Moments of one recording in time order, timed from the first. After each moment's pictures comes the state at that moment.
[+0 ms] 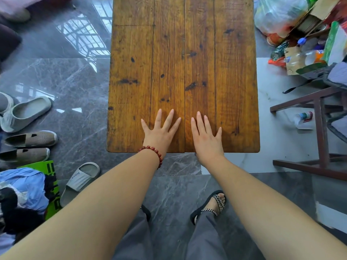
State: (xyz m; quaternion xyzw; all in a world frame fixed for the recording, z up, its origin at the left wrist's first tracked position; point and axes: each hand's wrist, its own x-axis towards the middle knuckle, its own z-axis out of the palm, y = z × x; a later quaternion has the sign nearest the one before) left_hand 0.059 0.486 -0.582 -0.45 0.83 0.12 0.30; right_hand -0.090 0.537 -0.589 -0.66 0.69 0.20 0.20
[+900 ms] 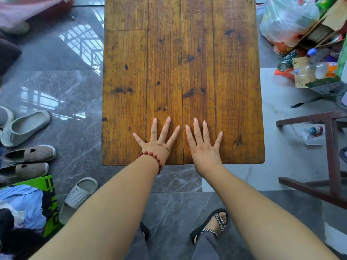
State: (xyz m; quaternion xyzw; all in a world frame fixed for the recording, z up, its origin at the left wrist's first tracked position) left_hand 0.027 0.411 -0.594 -0.49 0.75 0.24 0.38; right_hand -0.116 0.468 -0.600 -0.68 0.66 0.20 0.25
